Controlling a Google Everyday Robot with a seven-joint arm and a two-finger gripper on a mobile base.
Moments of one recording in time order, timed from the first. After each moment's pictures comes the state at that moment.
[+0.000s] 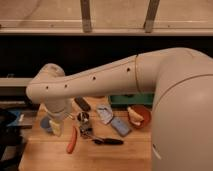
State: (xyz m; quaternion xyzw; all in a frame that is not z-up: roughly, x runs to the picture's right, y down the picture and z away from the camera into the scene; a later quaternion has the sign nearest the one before) arm -0.164 0.142 0.638 -0.33 0.08 0.23 0.91
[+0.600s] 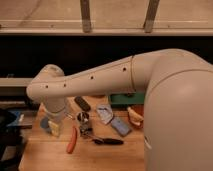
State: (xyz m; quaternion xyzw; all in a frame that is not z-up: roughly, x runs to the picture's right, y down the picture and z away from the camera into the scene) arm -0.179 0.158 0.652 -0.36 0.08 0.22 0.91
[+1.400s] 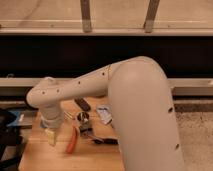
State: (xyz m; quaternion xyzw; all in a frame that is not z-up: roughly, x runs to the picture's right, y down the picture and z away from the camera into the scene) arm -0.216 0.213 0.707 -0.43 0.09 0.18 0.88
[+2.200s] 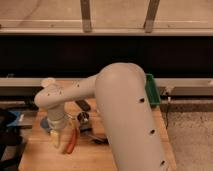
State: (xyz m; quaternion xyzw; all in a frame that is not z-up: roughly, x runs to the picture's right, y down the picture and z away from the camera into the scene) arm -0.203 0.244 0.757 -0.47 0.15 0.20 0.85
